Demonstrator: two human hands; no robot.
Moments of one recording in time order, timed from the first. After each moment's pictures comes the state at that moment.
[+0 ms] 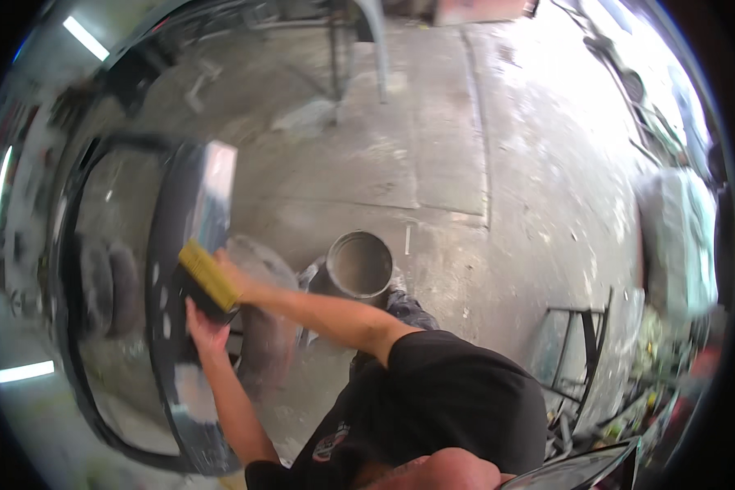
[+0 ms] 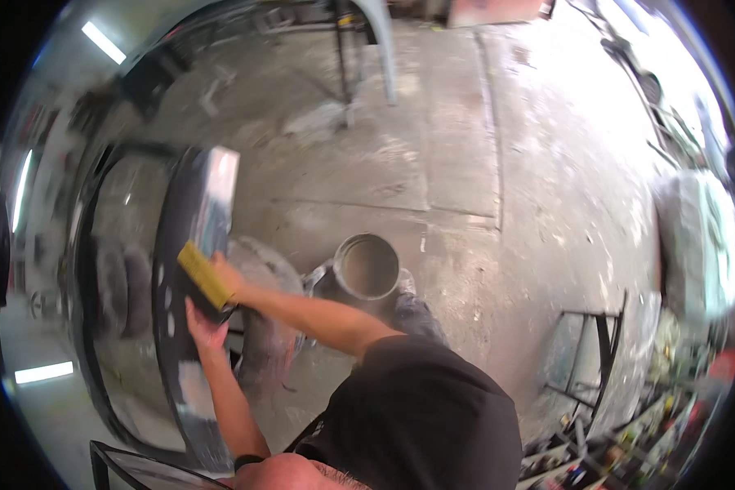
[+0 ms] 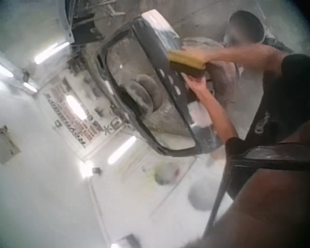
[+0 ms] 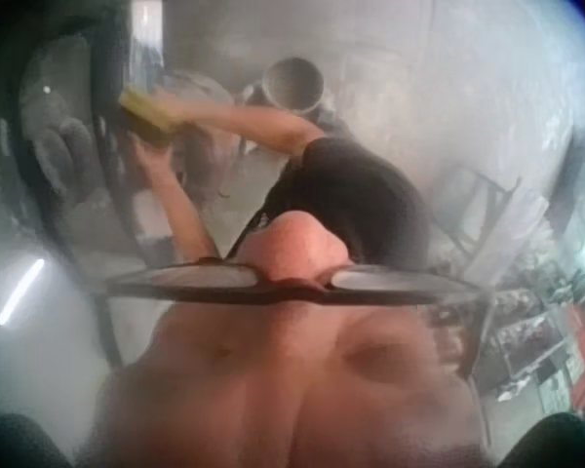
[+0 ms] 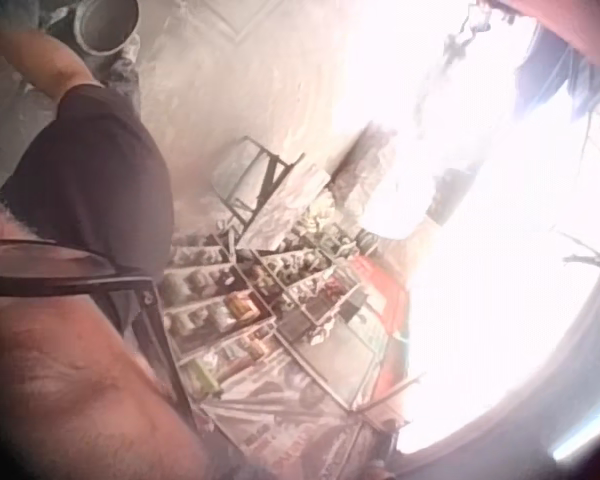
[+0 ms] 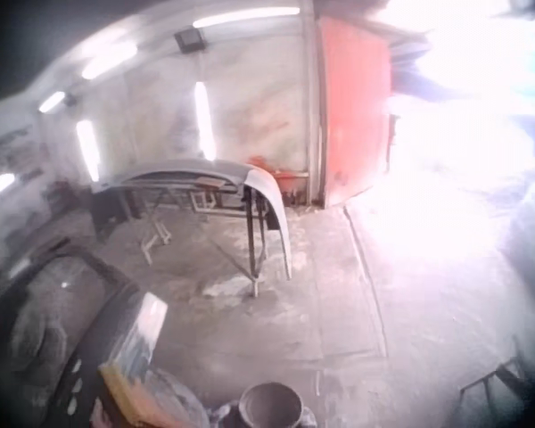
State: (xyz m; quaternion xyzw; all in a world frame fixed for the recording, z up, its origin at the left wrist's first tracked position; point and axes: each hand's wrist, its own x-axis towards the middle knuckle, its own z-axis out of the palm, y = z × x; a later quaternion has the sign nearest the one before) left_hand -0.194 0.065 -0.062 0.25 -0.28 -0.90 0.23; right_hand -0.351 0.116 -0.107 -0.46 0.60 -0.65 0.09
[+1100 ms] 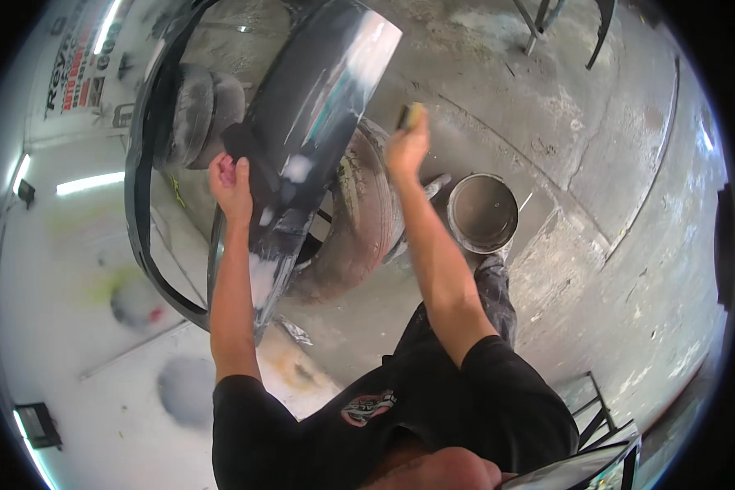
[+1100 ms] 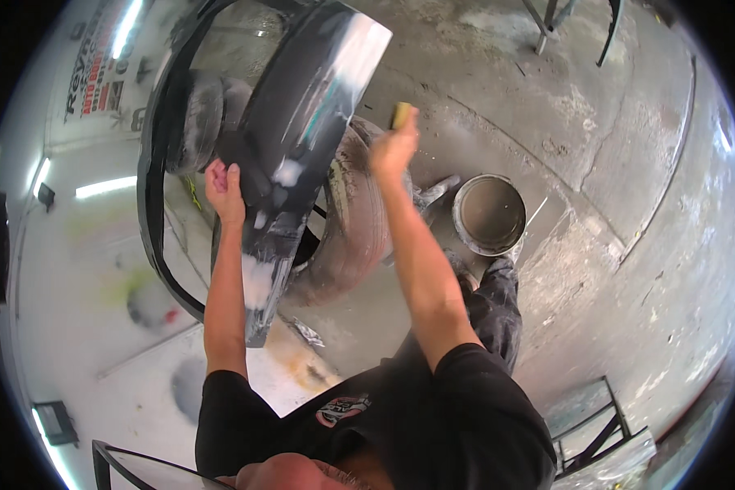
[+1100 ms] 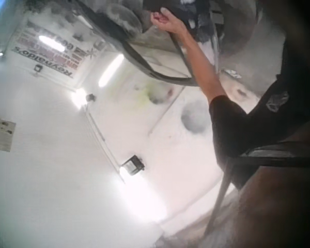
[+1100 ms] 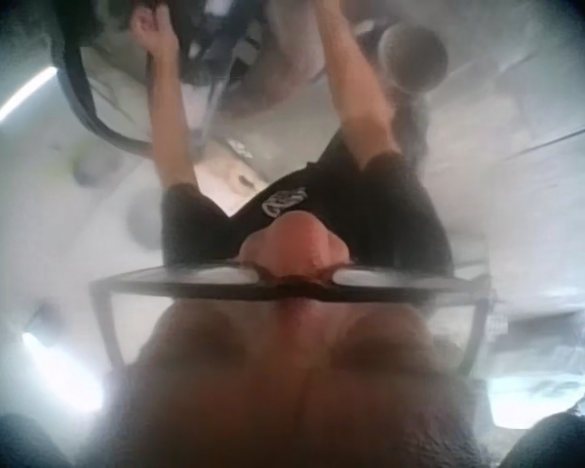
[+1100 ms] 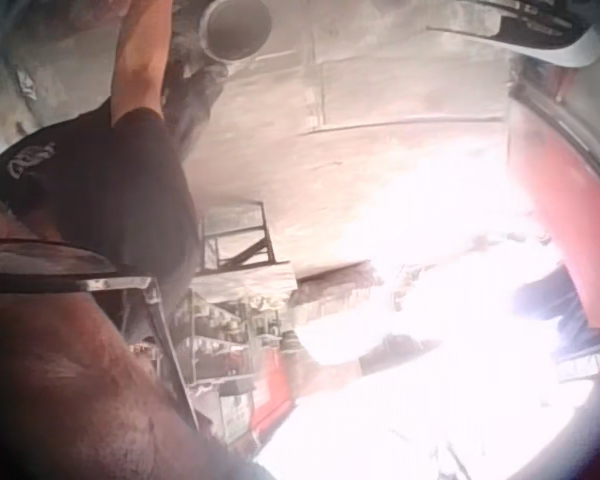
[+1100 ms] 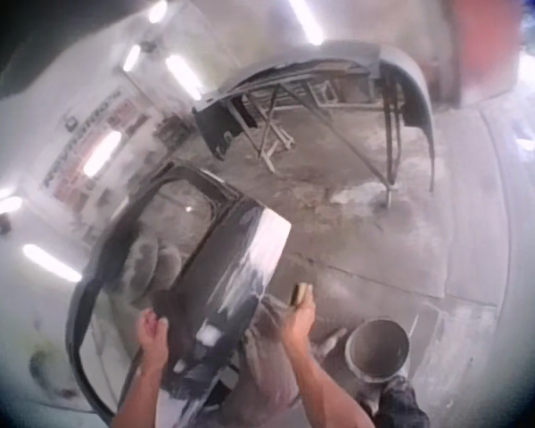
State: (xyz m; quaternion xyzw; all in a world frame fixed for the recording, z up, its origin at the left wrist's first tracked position) left_hand -0.179 -0.049 -0.026 0.40 -0.79 -0.29 0.35; right_hand -0.431 0.099 -0.179 -0.07 0.75 -0.65 0.11
